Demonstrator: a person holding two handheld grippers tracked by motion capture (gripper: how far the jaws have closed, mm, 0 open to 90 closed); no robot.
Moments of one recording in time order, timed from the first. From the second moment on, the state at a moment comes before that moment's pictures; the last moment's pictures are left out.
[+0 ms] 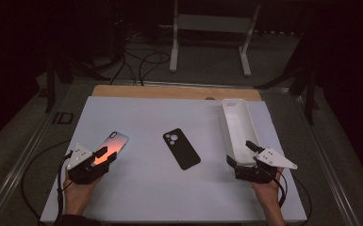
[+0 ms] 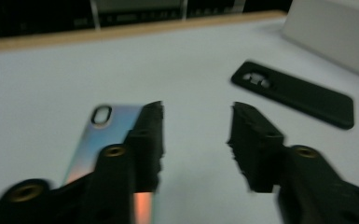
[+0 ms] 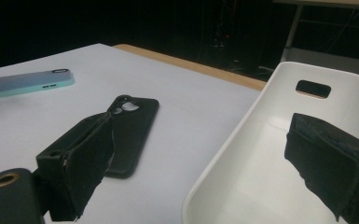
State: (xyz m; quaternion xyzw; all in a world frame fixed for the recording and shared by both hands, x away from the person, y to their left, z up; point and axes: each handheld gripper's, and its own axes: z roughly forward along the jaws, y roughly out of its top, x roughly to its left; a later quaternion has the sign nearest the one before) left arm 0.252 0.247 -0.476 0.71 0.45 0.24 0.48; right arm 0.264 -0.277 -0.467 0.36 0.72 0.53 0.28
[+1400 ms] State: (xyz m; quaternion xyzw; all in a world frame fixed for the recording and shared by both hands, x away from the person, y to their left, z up) left arm 0.286 0.267 -0.474 0.76 0.47 0.24 0.38; right arm 0.259 -0.277 -0.471 0.35 0.72 0.53 0.27
